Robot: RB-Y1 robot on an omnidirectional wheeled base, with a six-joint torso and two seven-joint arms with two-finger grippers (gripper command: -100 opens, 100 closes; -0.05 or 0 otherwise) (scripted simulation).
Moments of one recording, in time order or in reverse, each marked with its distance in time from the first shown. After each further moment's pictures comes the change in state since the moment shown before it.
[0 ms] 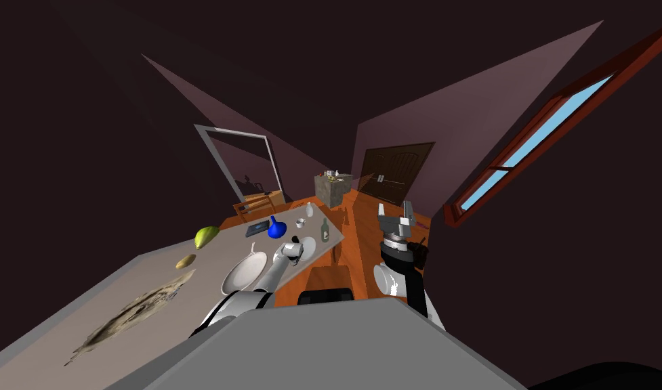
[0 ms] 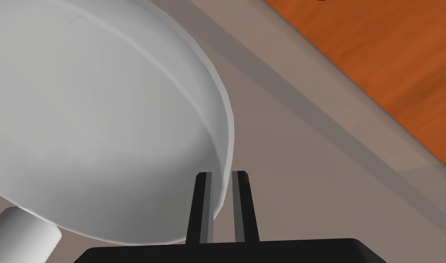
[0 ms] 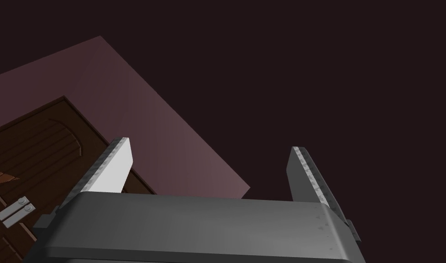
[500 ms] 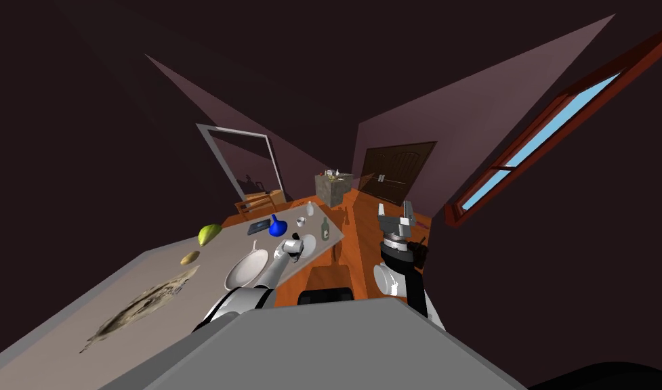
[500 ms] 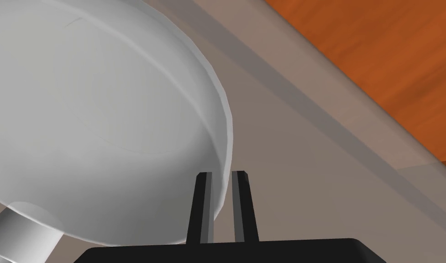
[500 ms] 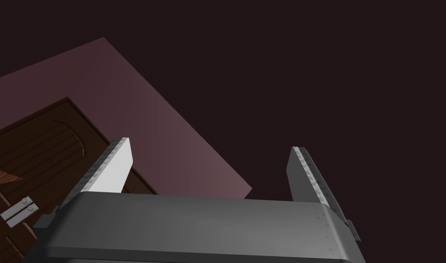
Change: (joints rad) left arm -0.026 0.003 0.007 -0.027 0.003 0.048 -0.008; right arm 0.000 0.000 0.000 0.000 0.000 0.000 0.000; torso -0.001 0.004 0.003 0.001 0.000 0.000
